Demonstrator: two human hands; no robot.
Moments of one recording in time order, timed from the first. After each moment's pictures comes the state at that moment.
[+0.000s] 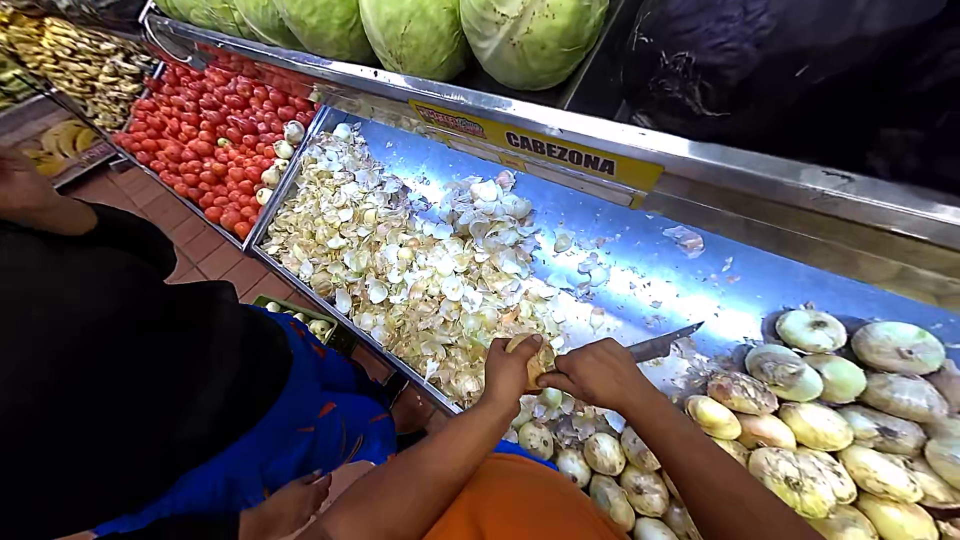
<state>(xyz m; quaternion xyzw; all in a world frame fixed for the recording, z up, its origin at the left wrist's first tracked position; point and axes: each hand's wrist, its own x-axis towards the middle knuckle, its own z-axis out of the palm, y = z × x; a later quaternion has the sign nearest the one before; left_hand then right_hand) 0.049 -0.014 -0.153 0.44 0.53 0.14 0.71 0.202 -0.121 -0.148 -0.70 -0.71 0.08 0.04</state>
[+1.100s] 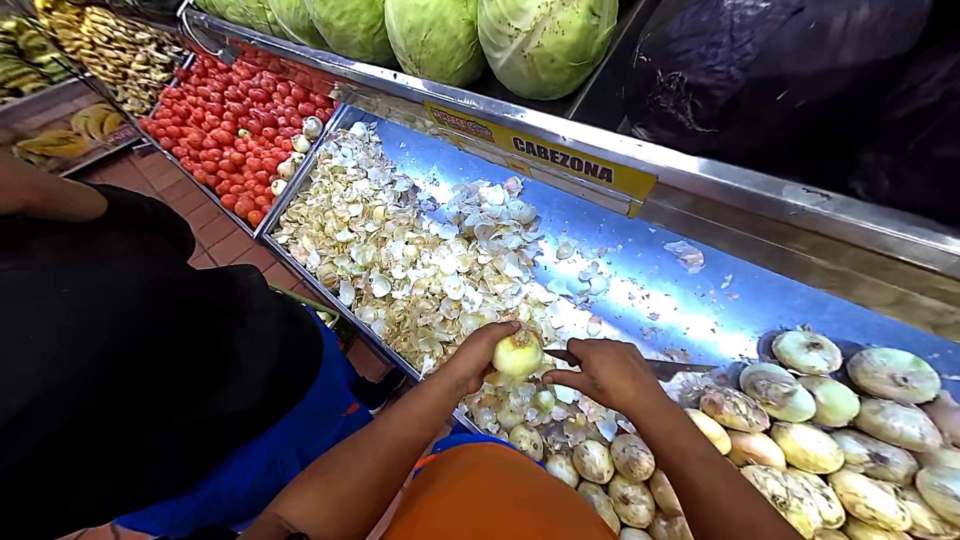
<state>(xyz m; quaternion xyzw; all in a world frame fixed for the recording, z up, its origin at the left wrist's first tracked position) 0.027 0.029 -0.115 0.50 0.43 0.03 0.76 0.209 -0.131 -0.114 -0.78 -0.60 0.14 0.06</state>
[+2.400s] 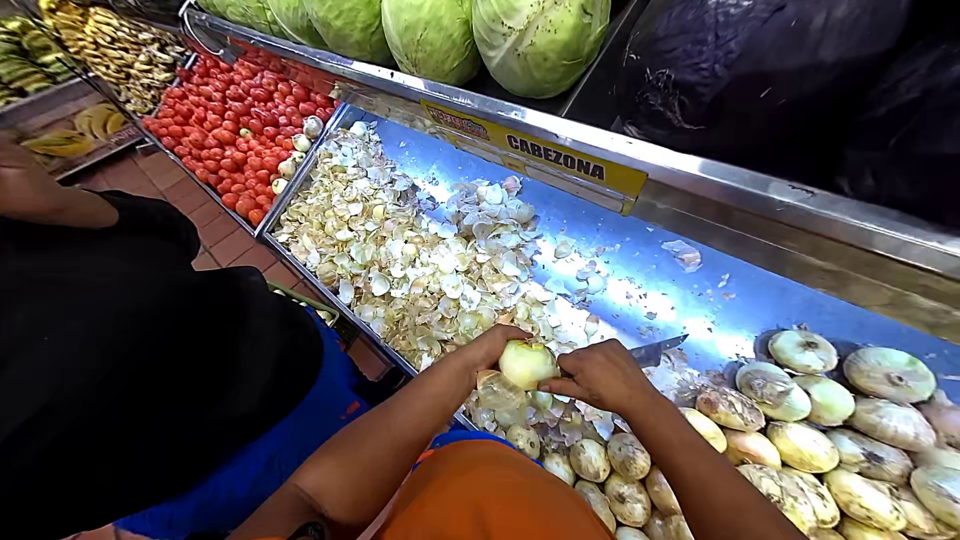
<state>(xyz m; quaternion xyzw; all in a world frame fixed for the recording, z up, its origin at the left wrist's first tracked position) 0.053 0.028 -0.115 0.41 0.42 -0.08 0.81 0.213 -0.140 -0.134 -0.66 -0.74 0.02 0.14</state>
